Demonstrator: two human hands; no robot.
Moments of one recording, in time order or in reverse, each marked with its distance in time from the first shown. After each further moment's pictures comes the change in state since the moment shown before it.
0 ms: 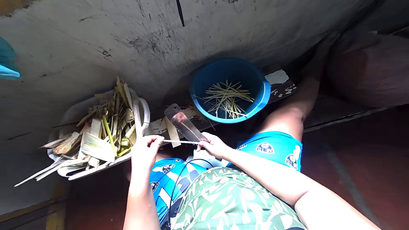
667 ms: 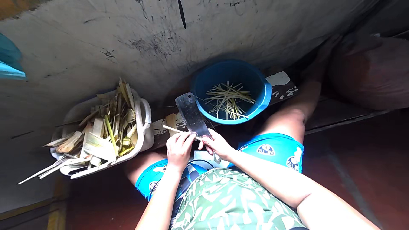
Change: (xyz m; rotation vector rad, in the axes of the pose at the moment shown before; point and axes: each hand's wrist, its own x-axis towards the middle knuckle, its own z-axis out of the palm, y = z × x) left_hand -0.017 -0.012 0.114 0.260 0.271 0.717; right_hand -0.002 -0.001 0.002 0.378 0.084 -0.050
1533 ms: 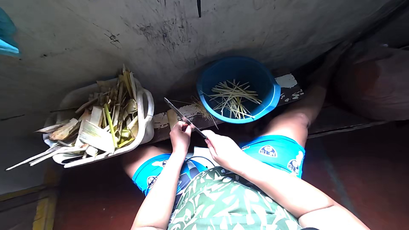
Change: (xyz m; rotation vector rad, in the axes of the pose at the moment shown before) left_hand 0.039 0.001 0.016 -0.323 -0.181 -0.838; right_hand -0.025 -0.075 0.045 -1.255 0.009 -0.100
